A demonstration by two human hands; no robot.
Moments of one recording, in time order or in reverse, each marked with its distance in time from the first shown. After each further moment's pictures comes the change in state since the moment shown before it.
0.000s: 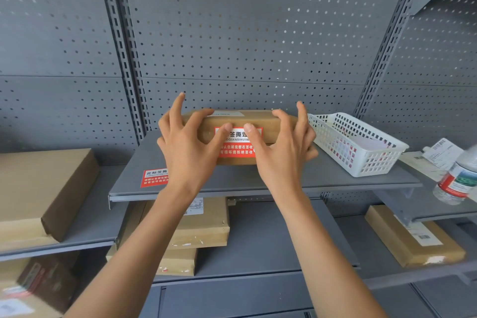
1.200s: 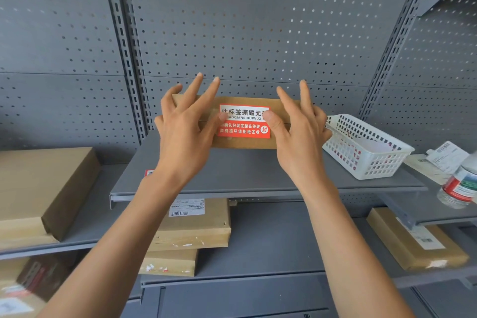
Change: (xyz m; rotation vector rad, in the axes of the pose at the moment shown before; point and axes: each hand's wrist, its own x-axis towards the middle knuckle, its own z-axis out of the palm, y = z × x) left_hand 0.021 0.011 -0.027 0.031 -0.088 0.179; right_hand 0.029 -0.008 -0.032 -0.063 -0.154 -0.132
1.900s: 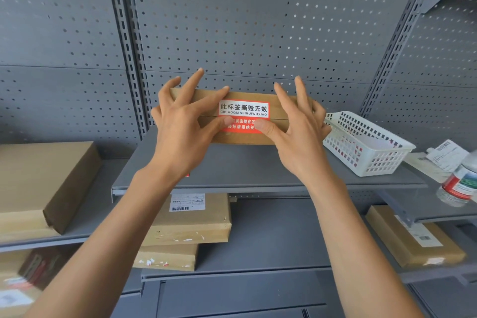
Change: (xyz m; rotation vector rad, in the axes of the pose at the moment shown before) left_hand -0.001 -0.006 -0.010 0.040 -0.055 0.046; right_hand 0.000 0.002 -0.003 -0.057 -0.118 -0.059
